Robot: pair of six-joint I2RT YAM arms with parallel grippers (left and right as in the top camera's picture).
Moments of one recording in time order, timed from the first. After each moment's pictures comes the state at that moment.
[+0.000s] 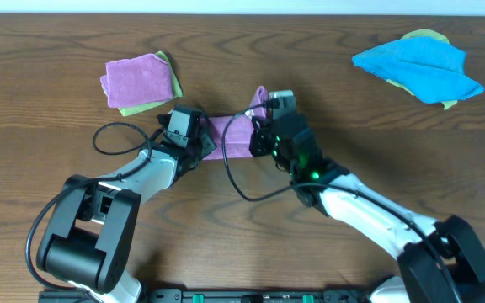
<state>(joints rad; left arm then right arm) -0.34 1.77 0.83 -0.06 0.07 -0.90 0.61 1.59 0.81 0.28 0.07 0.46</state>
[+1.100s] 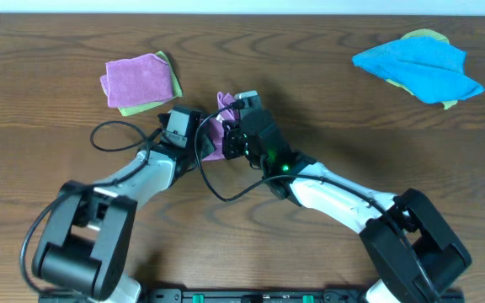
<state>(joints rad) -0.34 1.72 0.83 -0.11 0.06 -0.82 0.71 1.76 0.94 0.27 0.03 0.47</state>
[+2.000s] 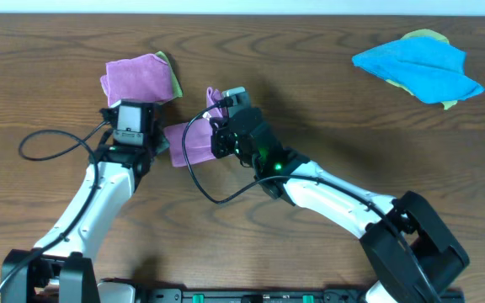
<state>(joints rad) -0.13 1.46 0.84 -0.40 -0.18 -0.67 0.75 1.76 1.00 0.25 0.02 0.46</state>
